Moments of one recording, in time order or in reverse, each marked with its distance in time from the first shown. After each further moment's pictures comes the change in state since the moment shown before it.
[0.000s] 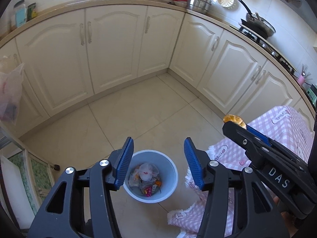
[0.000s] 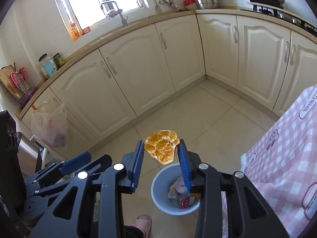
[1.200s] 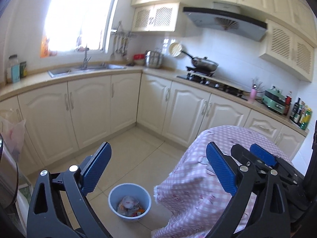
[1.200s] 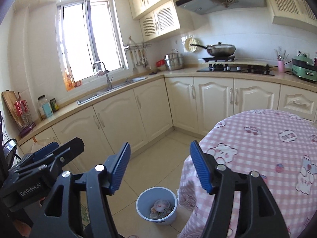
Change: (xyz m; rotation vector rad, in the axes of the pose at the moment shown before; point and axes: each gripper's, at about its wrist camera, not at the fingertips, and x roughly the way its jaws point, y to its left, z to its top) left arm -0.245 -0.072 -0.054 0.204 -0.416 -0.202; right arm -0.299 0.014 -0.086 0.041 -0.433 -0.212
